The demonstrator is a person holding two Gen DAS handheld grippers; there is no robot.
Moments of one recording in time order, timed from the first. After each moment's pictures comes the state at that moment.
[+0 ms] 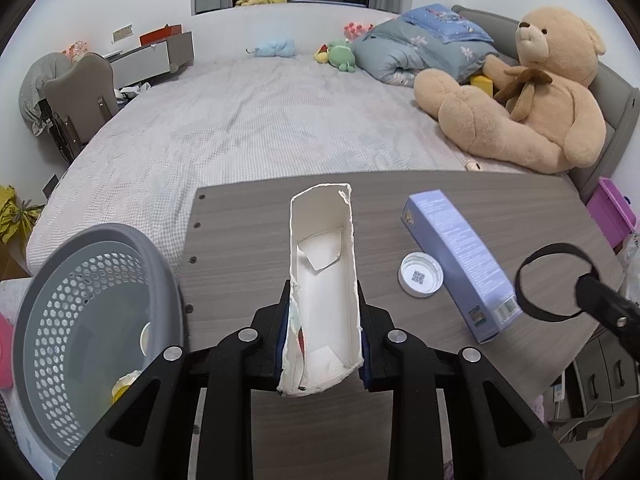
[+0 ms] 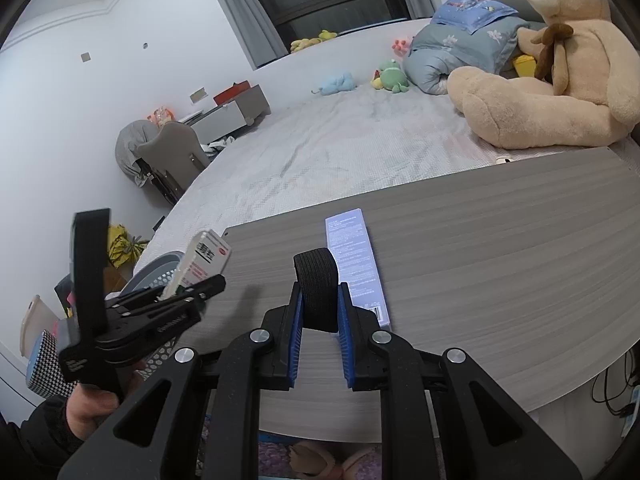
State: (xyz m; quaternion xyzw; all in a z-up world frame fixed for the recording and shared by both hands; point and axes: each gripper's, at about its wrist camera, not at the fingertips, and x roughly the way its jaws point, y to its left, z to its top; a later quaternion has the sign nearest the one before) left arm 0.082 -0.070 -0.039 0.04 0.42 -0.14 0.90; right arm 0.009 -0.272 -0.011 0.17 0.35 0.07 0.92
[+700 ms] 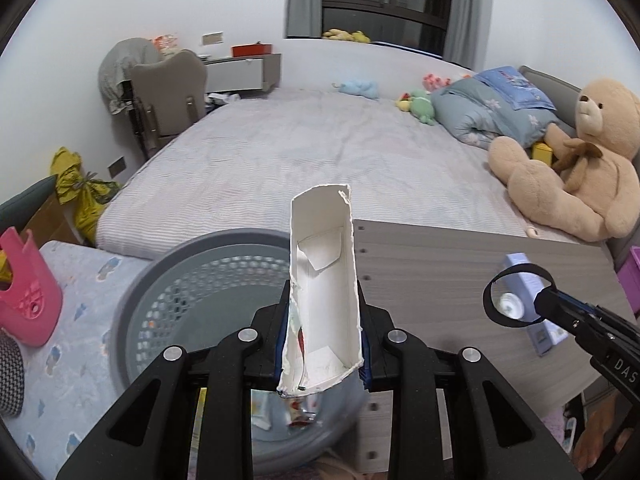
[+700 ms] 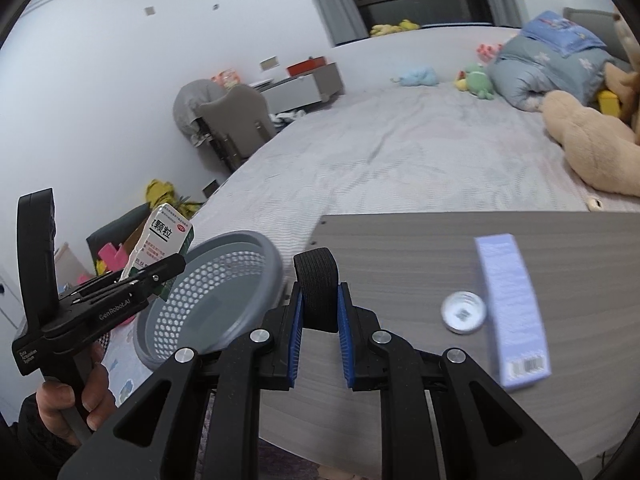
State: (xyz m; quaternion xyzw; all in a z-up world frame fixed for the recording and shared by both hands) left arm 0.058 0.077 0.007 -0.02 0.37 -0.02 0.93; right arm 0.062 -0.148 0.004 0.11 0.36 0.19 0.91
